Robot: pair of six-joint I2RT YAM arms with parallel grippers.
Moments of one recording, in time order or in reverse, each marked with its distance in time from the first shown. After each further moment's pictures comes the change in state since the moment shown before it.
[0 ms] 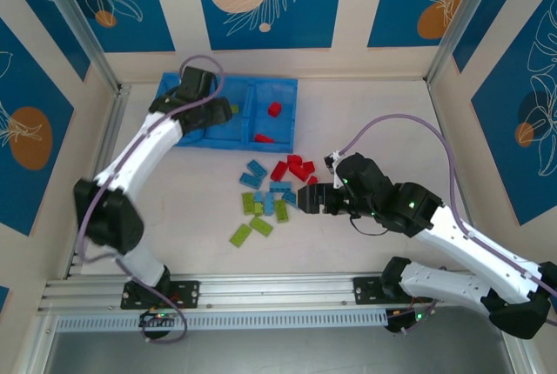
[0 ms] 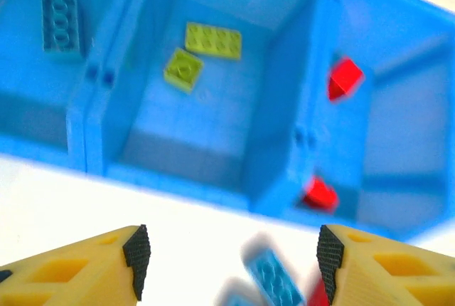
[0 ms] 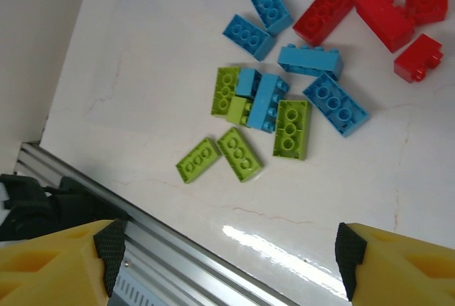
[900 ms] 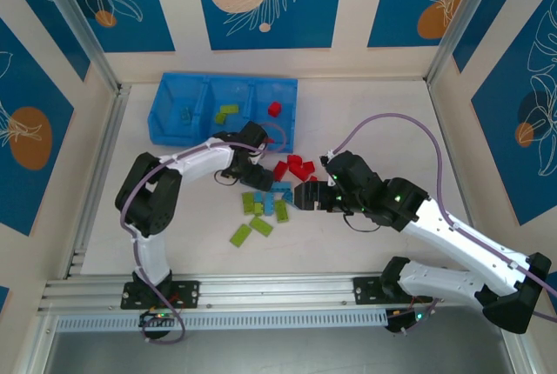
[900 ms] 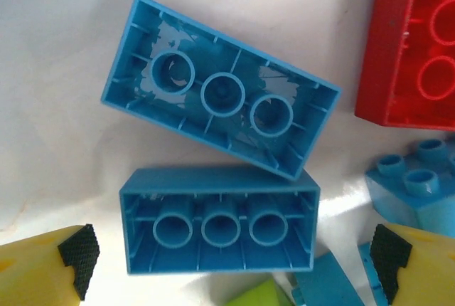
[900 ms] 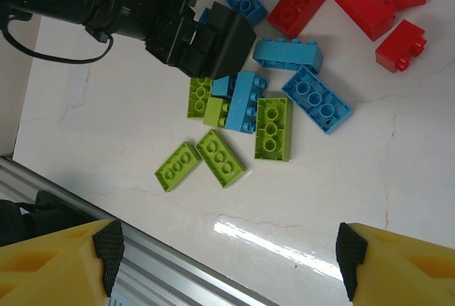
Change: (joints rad) left arm -0.220 0.319 -0.181 0.026 0.105 0.352; right arm -0.023 0.068 -0.008 0.018 0.008 0.026
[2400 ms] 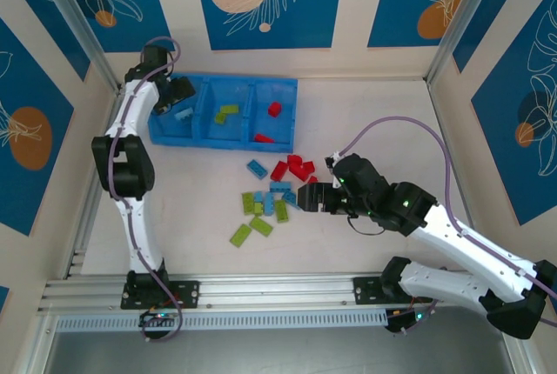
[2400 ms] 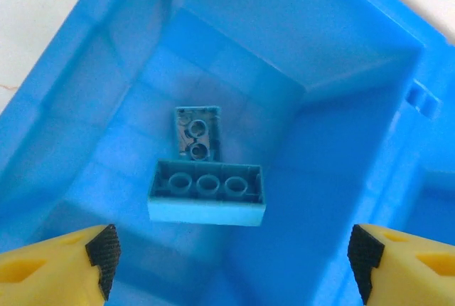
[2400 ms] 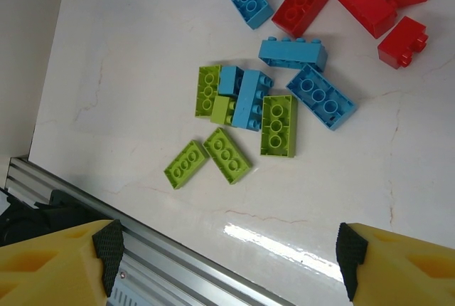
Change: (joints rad) left arm 0.612 0.257 0.734 -0.136 0.037 -0.282; right arm 0.000 -0.058 -0.020 -0.002 -0.006 0.019
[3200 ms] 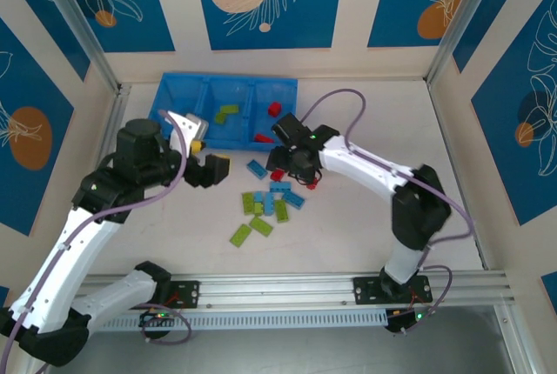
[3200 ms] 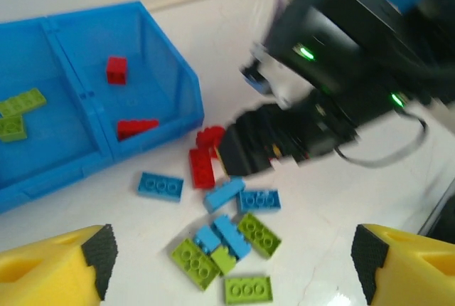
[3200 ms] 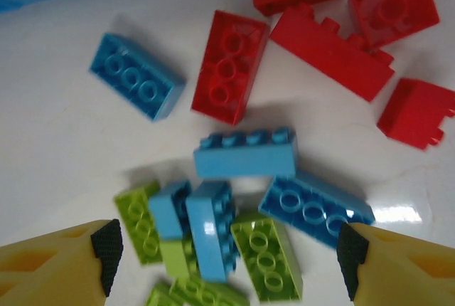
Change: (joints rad) left arm -0.480 -1.247 -0.863 0.068 0.261 0.433; right arm -0.154 0.854 0.444 -0.002 0.027 0.175
